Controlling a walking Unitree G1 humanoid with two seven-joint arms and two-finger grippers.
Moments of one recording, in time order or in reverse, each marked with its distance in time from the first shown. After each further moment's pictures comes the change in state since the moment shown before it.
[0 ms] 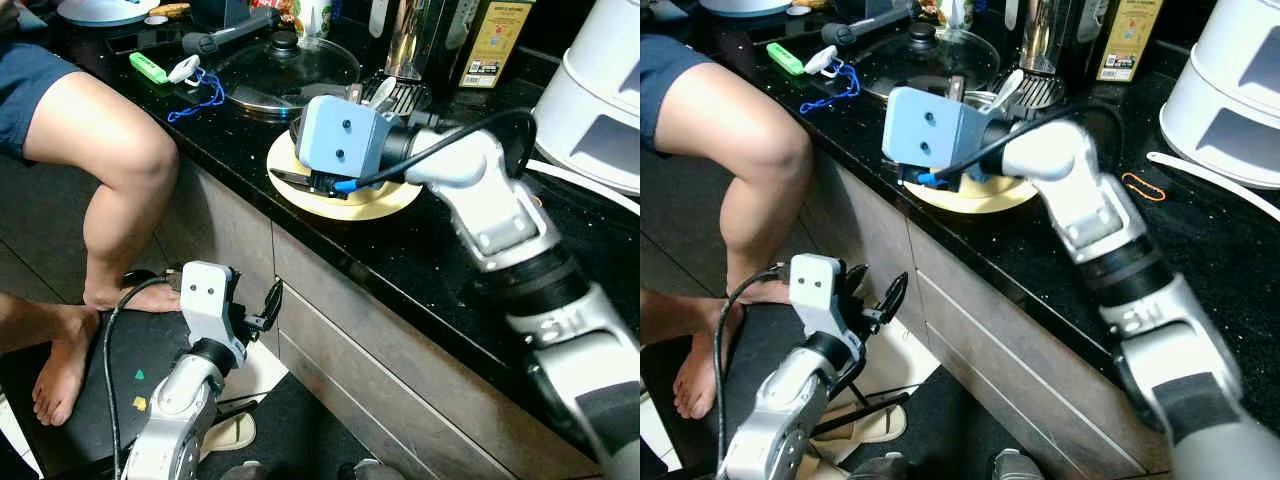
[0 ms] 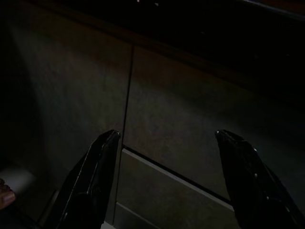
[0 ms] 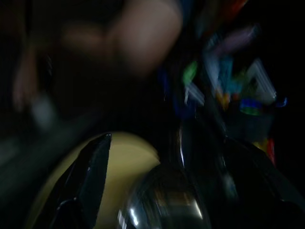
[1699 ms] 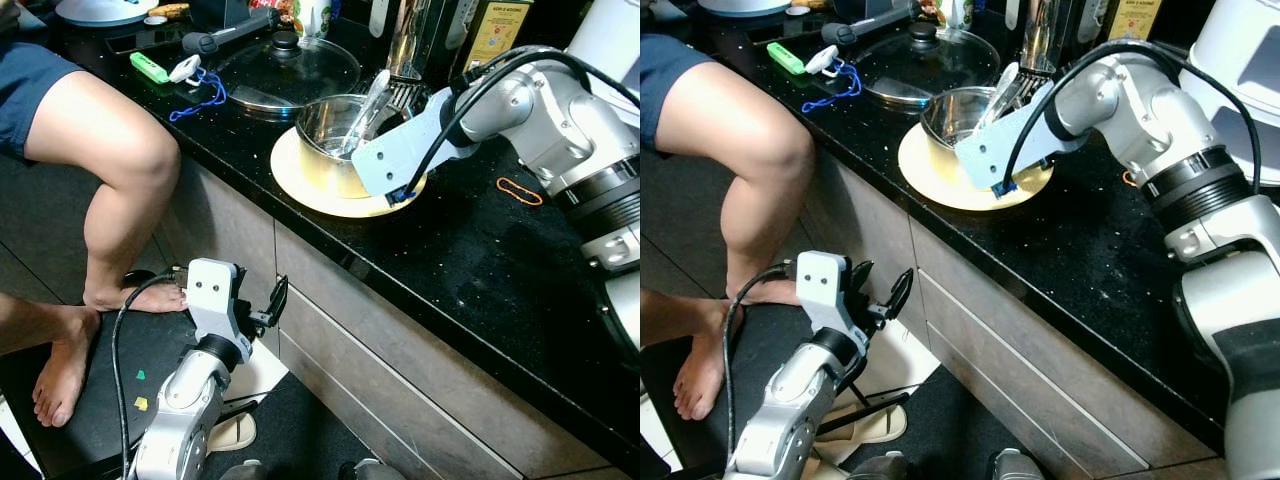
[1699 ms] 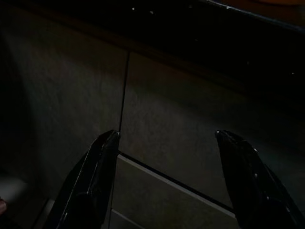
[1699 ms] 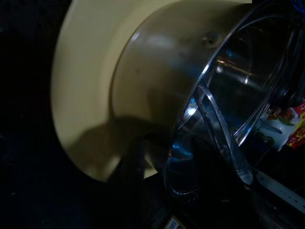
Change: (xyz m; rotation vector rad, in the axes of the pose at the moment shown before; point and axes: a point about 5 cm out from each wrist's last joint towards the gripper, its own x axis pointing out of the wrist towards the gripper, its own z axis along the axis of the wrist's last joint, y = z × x) left arm 0.006 -0.003 0.000 -0.008 -0.024 -0.014; right arm -0.028 -0.023 -0.043 -0.381 0.444 0.448
